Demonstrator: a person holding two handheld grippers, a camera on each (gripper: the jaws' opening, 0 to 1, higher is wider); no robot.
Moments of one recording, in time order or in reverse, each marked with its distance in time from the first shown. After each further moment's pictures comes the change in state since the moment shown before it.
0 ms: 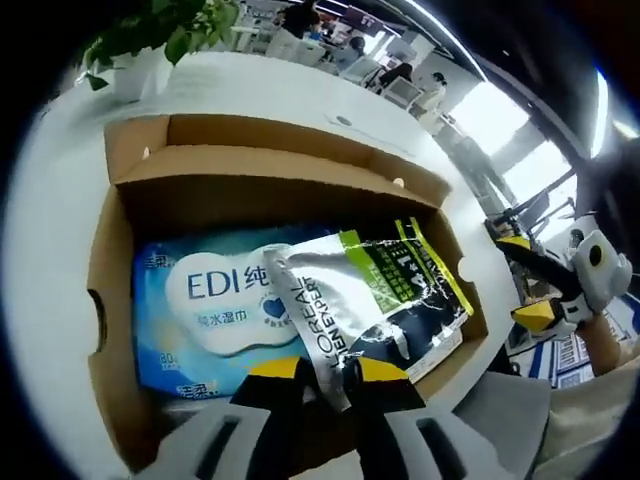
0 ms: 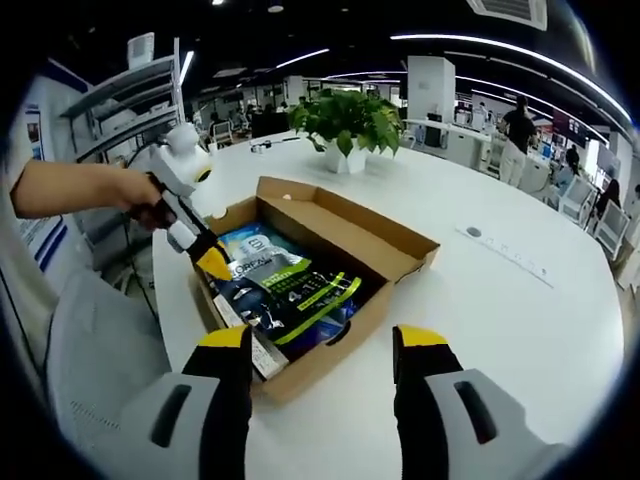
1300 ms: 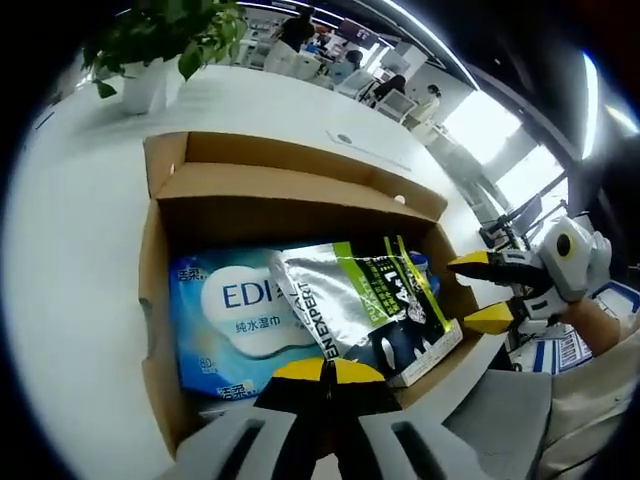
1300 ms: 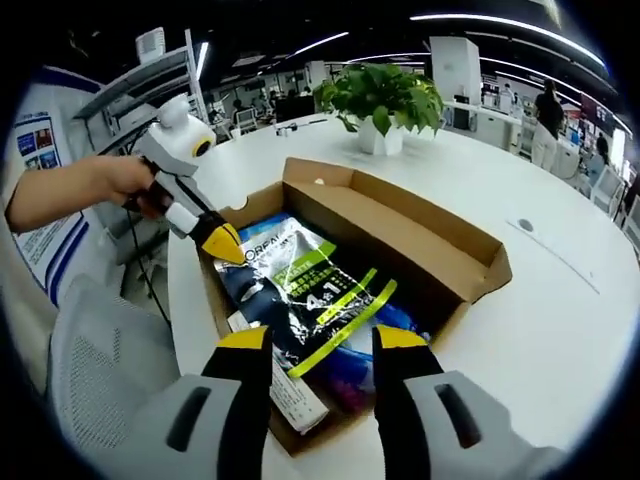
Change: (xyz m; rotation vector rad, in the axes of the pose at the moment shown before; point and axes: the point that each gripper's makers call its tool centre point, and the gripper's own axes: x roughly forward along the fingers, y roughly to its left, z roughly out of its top) left arm -0.024 0.017 0.006 0.066 -0.057 0.005; right arm 0.070 0.037 0.003 0.006 0.088 0.146
